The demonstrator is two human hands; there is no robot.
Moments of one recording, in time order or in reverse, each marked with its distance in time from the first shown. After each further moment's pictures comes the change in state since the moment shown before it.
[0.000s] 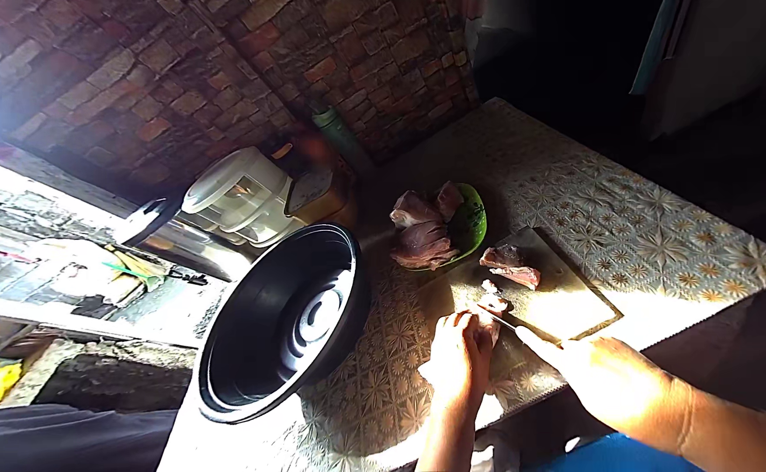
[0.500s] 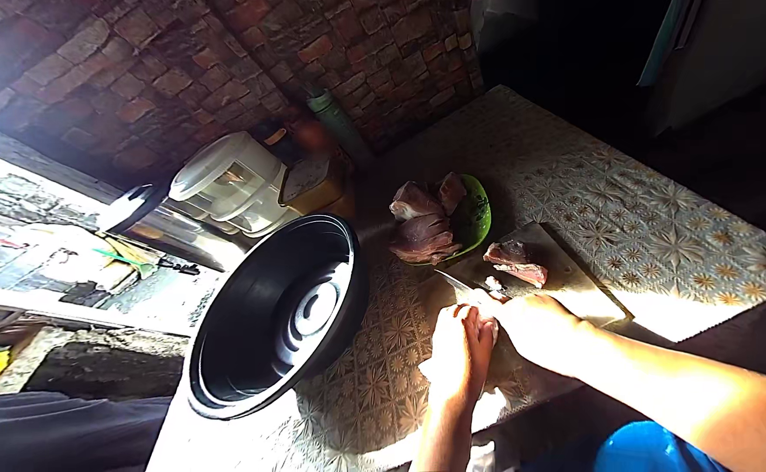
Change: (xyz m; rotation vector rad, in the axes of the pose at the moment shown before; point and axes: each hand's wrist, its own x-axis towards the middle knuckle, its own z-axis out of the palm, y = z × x) left_hand 0.011 0.001 -0.008 -0.028 -0.085 -0.019; right_hand 0.080 -0.029 -0.033 0.060 -0.153 -0.005
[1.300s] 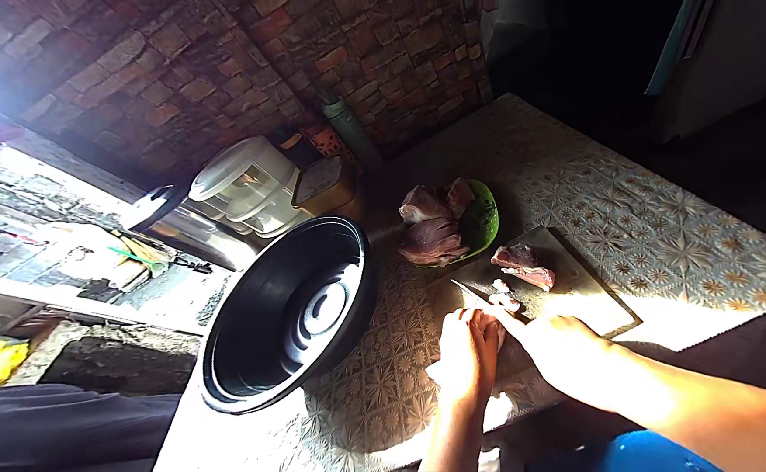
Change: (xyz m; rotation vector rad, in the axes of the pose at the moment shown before) left_hand -0.001 0.003 -0.003 -0.009 -0.006 -0.083; right_hand -0.021 -0.001 0.012 -0.007 -0.038 0.044
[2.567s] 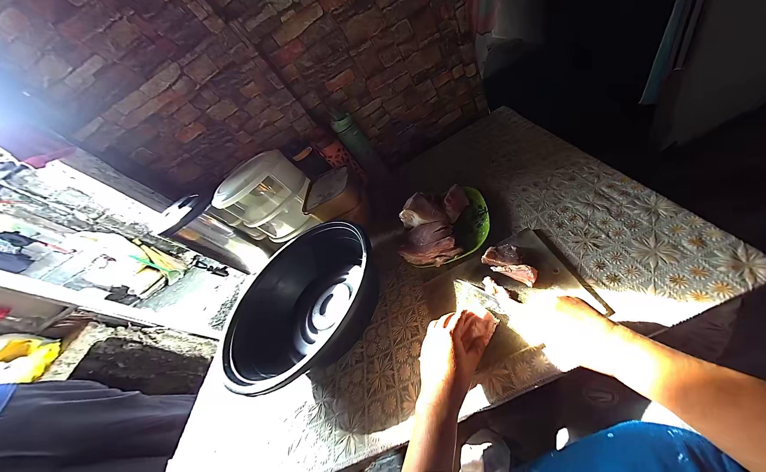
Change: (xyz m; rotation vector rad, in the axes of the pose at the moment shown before) left_hand -0.025 -0.022 0.001 0.046 0.015 0.078; right_hand -0.012 0.046 0.017 -0.012 0.246 -0.122
